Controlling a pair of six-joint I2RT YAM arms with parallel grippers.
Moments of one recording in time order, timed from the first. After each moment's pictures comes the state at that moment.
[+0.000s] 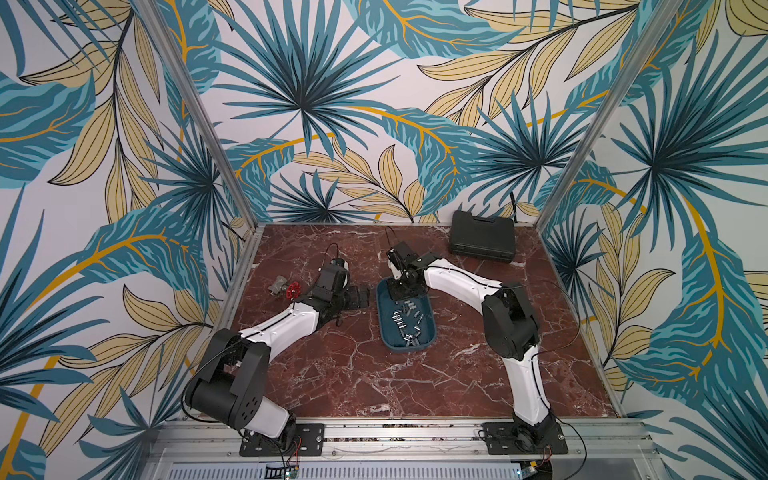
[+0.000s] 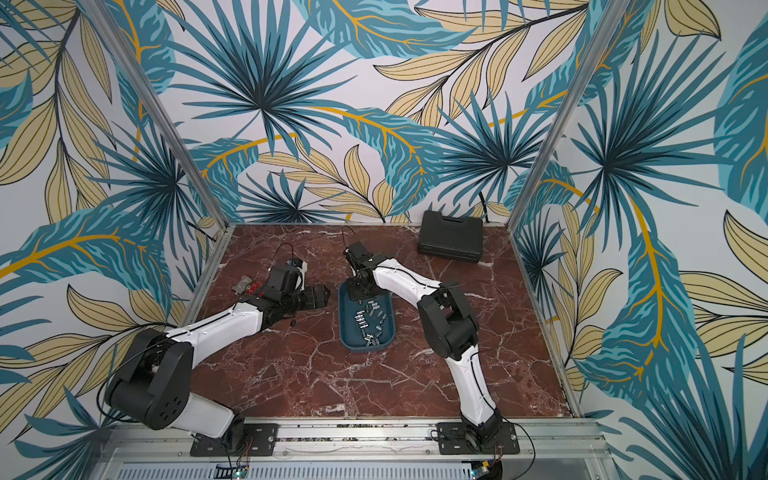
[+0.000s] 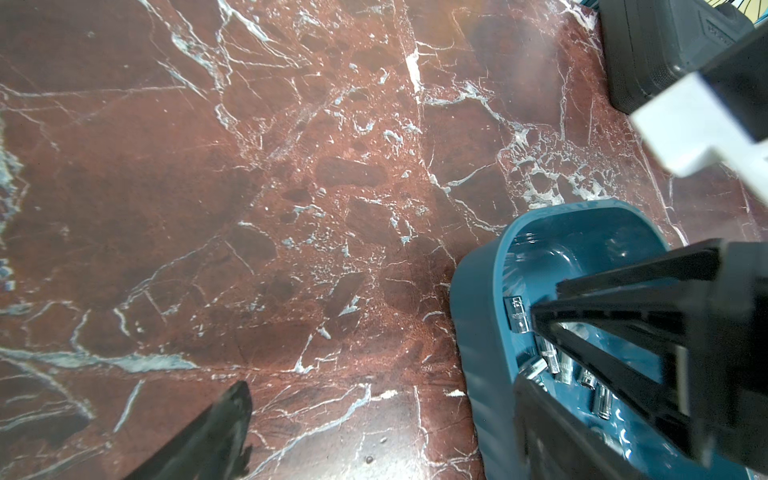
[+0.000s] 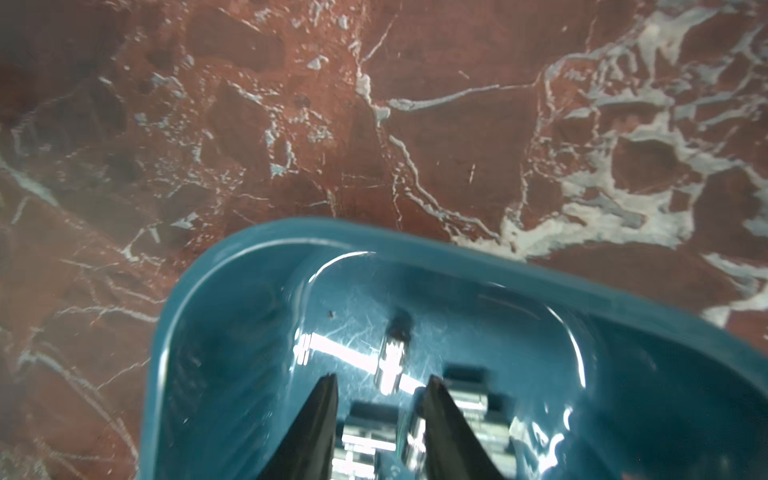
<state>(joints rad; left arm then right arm) -0.37 1.51 0.84 -0.10 0.06 -0.46 0.63 2.19 1.77 -0.76 -0.02 0.35</state>
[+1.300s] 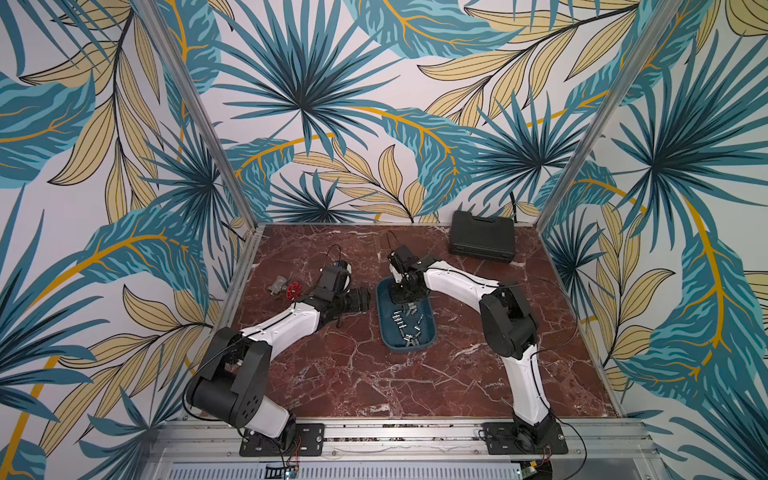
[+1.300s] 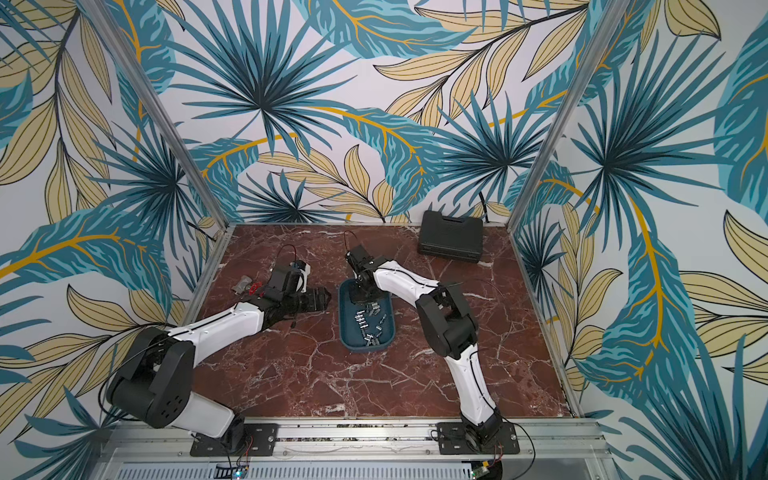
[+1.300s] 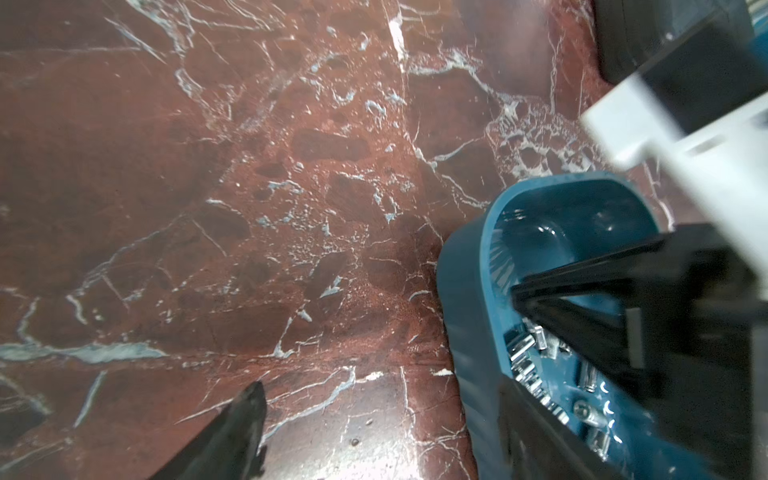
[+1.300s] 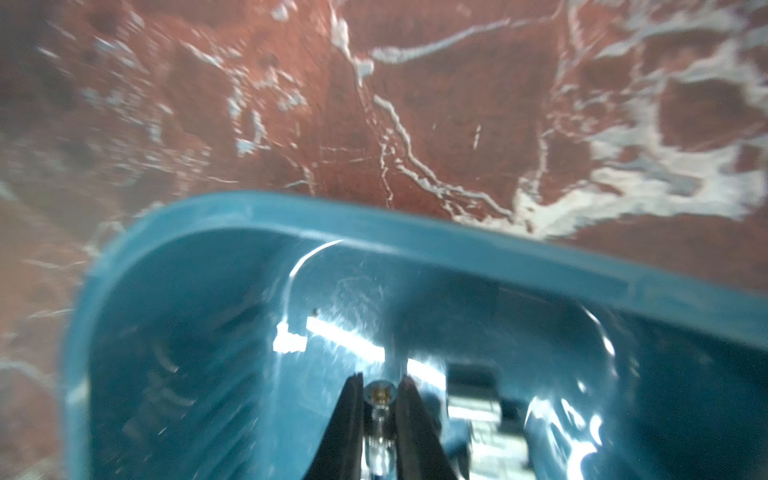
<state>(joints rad) -0.37 1.52 0.84 -0.13 0.12 -0.46 0.61 2.15 1.72 -0.75 -0.05 0.39</state>
